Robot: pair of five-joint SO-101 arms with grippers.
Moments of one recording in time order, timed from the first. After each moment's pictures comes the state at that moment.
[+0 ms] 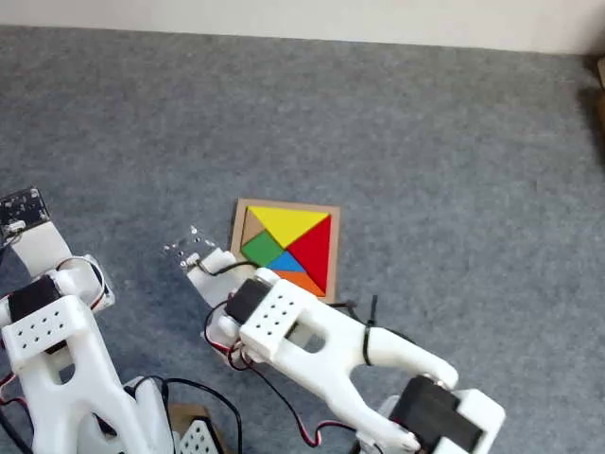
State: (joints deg) left arm -39.0 -43.4 59.6 58.3 2.6; right arm -62.7 -7.4 32.0 58.2 -5.7
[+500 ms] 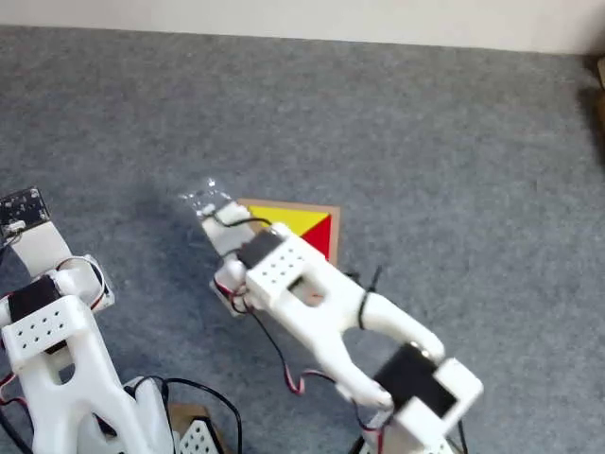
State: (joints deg) left arm -39.0 -43.4 59.6 58.3 2.6; right arm -53.0 5.5 18.1 57.7 -1.1
